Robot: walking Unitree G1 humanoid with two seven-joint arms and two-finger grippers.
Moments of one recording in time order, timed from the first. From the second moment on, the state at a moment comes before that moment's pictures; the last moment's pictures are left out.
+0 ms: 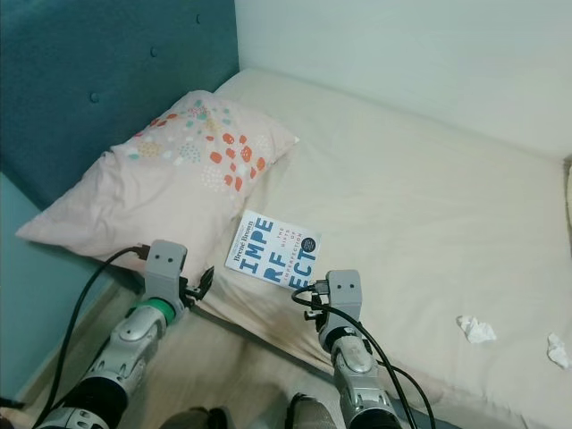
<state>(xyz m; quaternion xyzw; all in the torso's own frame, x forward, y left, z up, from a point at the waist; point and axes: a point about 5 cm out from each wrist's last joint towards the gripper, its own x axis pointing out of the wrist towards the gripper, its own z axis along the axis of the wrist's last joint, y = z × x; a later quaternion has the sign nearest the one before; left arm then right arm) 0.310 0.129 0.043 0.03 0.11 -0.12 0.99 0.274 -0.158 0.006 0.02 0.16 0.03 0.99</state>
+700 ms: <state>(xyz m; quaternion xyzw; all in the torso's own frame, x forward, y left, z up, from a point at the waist) 0.317 0.132 0.047 0.01 0.11 -0.10 0.99 0.284 -0.153 0.010 0.02 0.17 0.04 0.99</state>
